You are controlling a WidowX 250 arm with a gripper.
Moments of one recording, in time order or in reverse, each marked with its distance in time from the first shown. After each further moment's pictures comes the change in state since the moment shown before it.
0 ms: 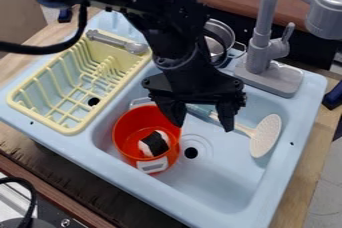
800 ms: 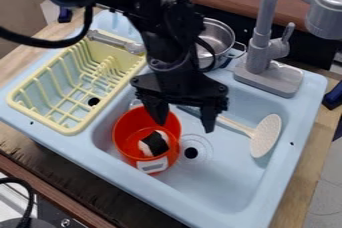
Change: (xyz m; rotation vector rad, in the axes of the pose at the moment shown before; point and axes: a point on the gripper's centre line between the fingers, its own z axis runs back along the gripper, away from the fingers) arm 0.006 0.029 -0.010 0.133 0.013 -0.002
